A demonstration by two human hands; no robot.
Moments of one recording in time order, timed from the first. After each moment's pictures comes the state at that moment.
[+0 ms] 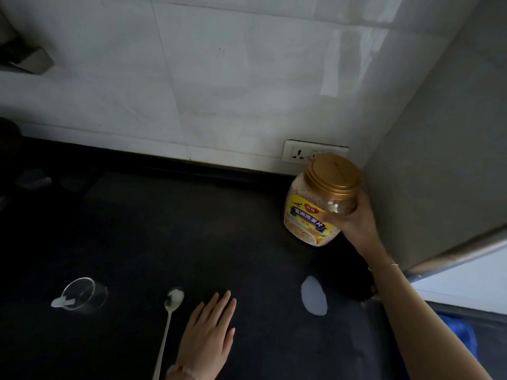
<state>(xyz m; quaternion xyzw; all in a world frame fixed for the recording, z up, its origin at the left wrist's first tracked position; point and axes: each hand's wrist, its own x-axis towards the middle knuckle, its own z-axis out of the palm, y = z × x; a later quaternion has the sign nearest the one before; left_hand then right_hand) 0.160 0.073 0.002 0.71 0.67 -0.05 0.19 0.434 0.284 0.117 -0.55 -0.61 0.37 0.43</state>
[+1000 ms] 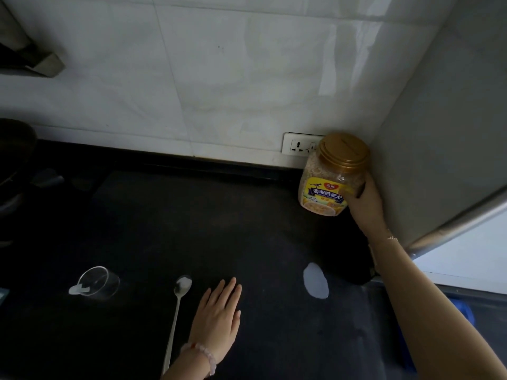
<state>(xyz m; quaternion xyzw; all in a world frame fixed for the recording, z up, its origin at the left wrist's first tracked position) 0.165 0.071 0.007 0.72 0.67 -0.02 0.16 0.453 0.306 0.097 -0.64 -0.56 0.30 0.43</state>
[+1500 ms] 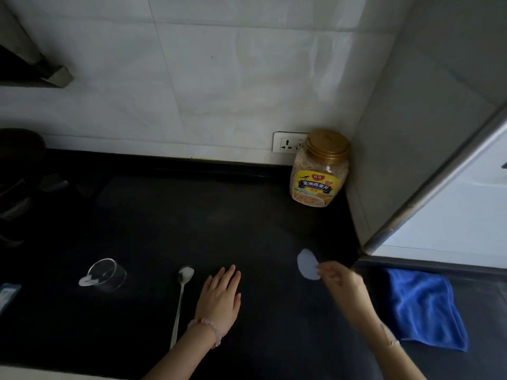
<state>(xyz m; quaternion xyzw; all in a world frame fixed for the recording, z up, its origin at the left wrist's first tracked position) 0.167 0.068 0.012 0.73 0.68 -0.02 0.12 0.434 0.101 0.067 -0.70 -0.58 0.34 0.24</state>
